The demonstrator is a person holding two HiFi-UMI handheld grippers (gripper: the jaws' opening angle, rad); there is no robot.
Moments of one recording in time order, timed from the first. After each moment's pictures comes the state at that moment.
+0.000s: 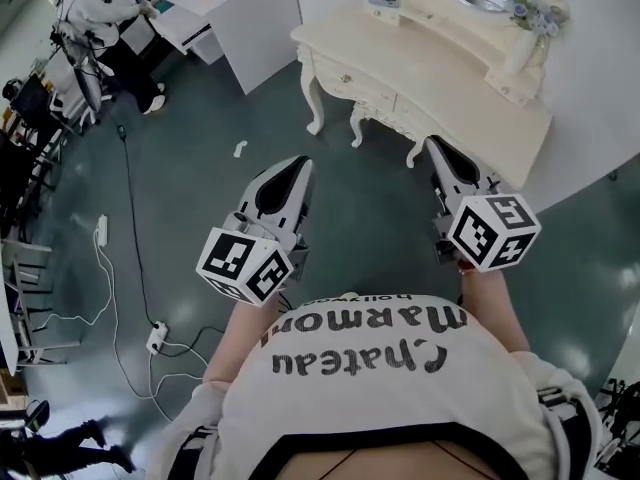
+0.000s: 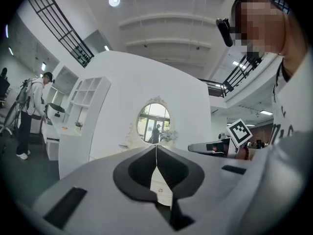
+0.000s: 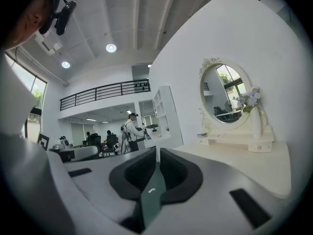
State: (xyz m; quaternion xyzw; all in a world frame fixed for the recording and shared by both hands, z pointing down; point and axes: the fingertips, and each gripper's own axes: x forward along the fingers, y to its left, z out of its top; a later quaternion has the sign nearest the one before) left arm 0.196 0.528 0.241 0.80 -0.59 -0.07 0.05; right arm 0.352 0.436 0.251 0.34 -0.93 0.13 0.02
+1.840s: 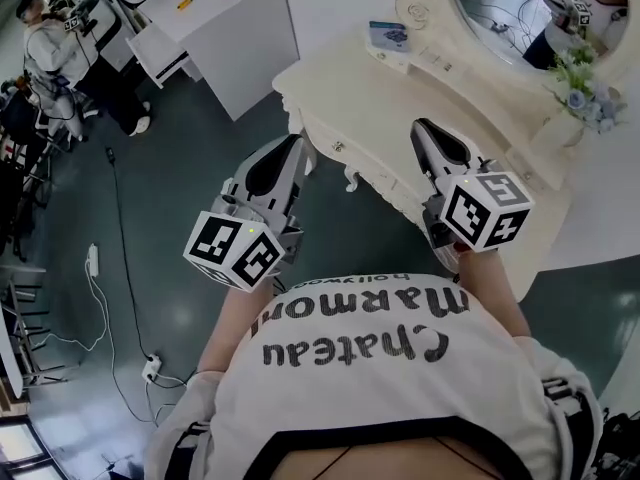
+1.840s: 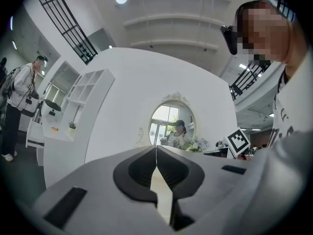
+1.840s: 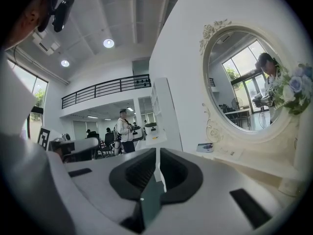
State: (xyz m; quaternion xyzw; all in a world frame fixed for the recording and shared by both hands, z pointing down) left arm 0.108 0.209 0.220 0.80 -0.60 -0.10 0.05; right arm 0.251 0.114 0.248 0.31 -0.94 0.12 0.04
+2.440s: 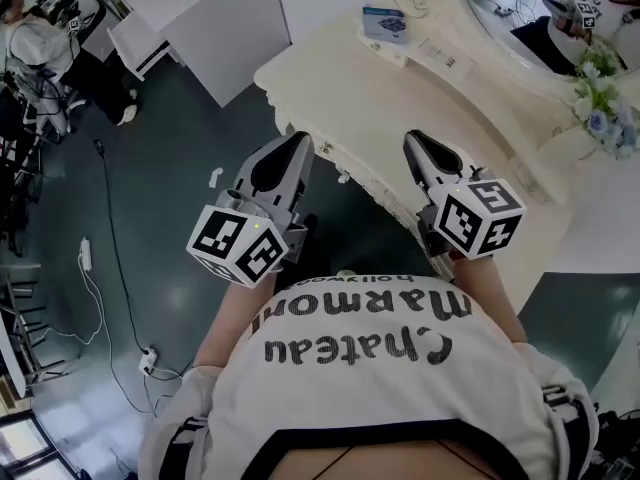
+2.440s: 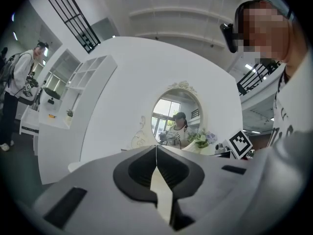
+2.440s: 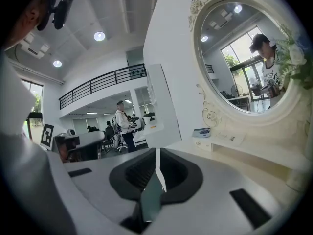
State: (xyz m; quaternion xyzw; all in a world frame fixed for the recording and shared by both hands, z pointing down) left arm 0.115 0.126 0.268 0.80 -0.59 -0.08 0.10; right arm 0.246 0.053 0.313 0.30 -0.94 0.17 0.08
